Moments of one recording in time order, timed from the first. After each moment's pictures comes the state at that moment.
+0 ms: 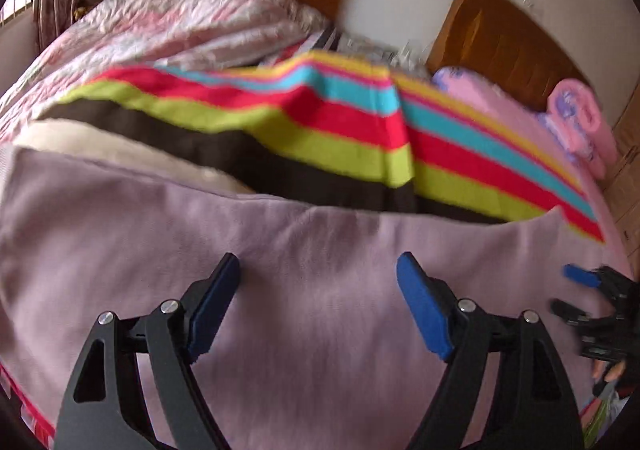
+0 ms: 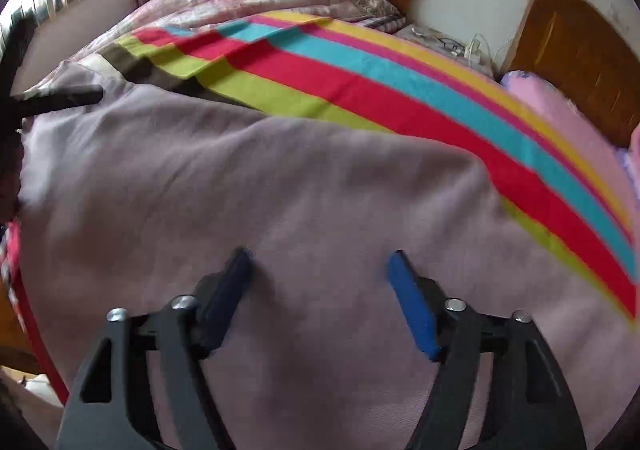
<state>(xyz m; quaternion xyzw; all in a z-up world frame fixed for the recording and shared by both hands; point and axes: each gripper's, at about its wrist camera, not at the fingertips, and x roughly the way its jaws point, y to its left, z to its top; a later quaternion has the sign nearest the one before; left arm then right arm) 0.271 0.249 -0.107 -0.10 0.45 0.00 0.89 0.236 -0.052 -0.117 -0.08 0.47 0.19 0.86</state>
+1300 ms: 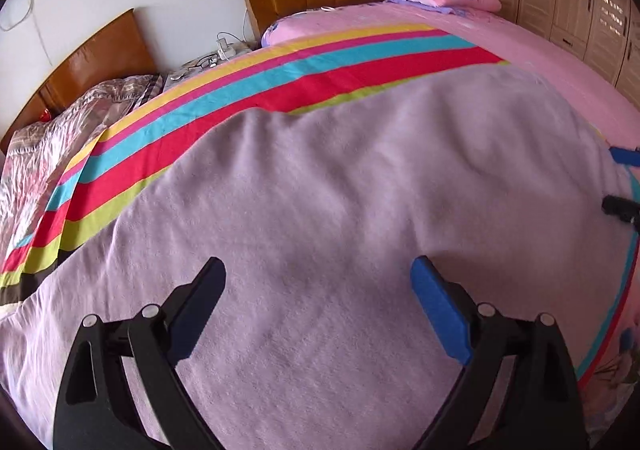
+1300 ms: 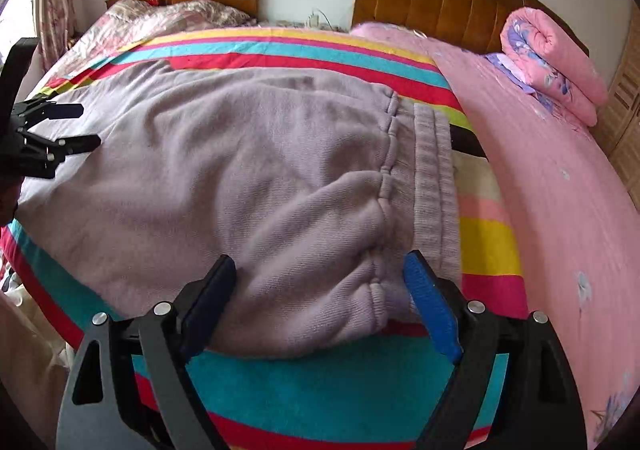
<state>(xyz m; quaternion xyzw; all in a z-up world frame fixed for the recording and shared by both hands) 0.190 -0.086 -0.112 0.18 0.41 -0.19 0.87 0.055 -0.334 -0.095 -0.04 0.47 -0.01 0.88</state>
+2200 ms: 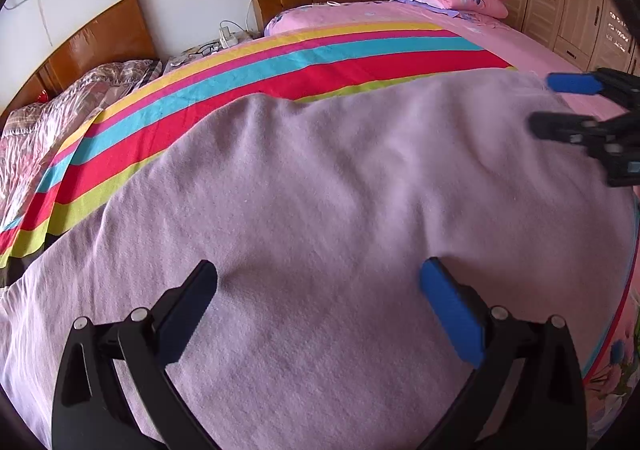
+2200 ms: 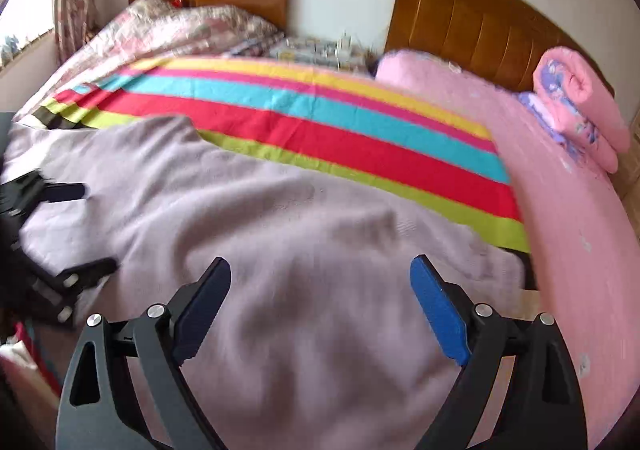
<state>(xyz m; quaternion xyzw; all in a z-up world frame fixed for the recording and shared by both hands) 0.205 -0.080 -0.121 0.14 0.43 -0.19 0.87 0.182 -0.273 -0.090 -0.07 0.47 0.02 0.88</state>
